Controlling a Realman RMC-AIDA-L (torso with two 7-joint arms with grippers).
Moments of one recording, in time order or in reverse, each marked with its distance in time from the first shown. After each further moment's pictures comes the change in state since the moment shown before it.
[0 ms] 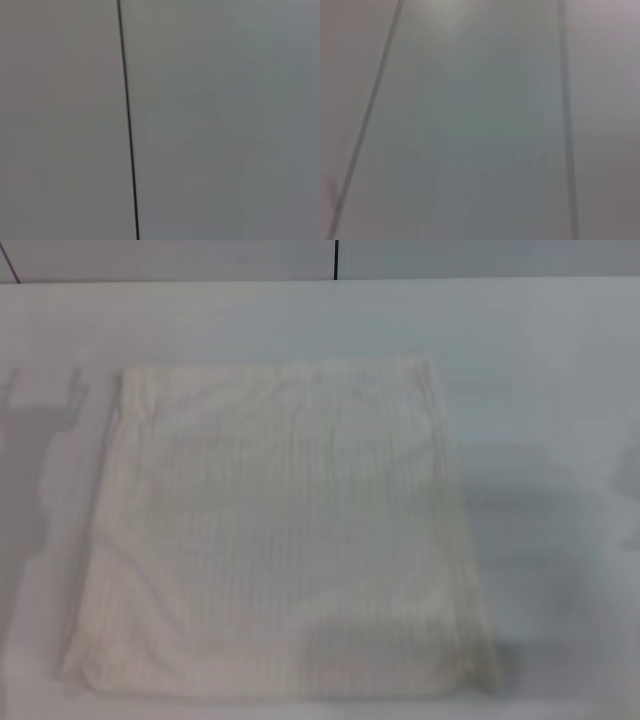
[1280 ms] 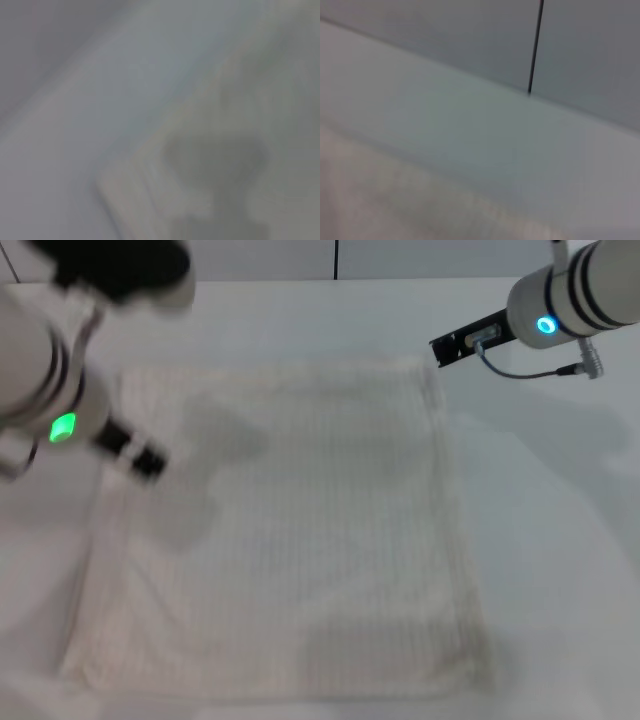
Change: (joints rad) left arm -0.347 0.077 0.111 -1.223 0.074 -2.787 0.014; right arm 0.627 -0.001 0.970 -0.610 -0.463 -2.696 -0.119
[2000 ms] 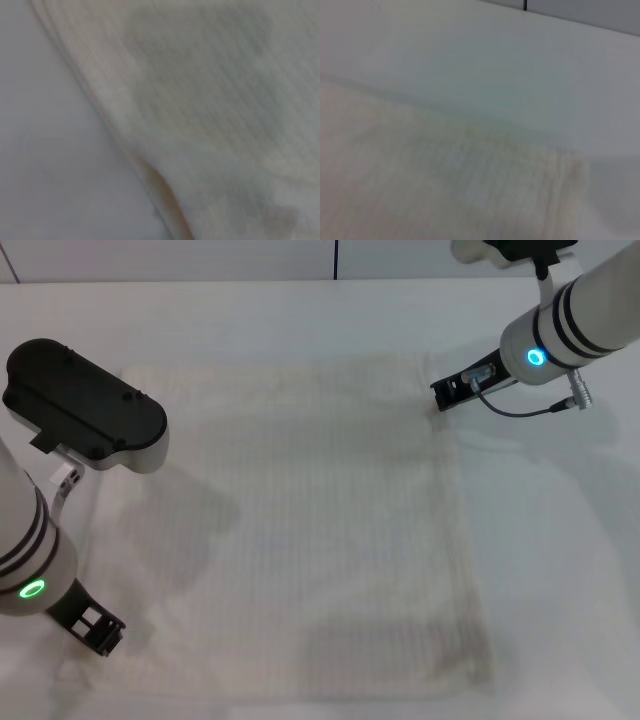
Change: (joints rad) left arm 0.164 -0.054 0.087 -0.014 0.000 -0.191 -0.061; right arm 0.148 -0.003 0.104 0.332 0.000 -0.003 -0.010
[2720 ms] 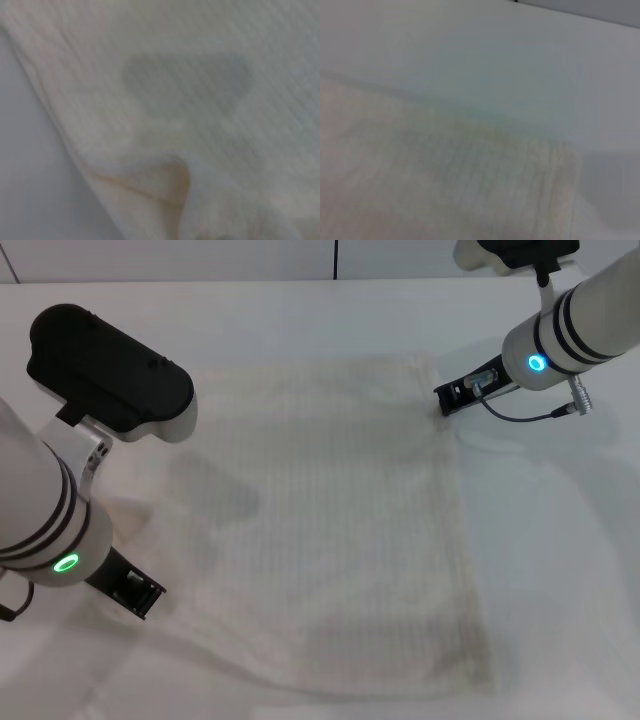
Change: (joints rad) left arm -0.007 -0.014 0.002 -0.032 -0.002 0.090 -0.004; right arm 0.010 -0.003 0.002 0.053 -0.002 0.034 0.000
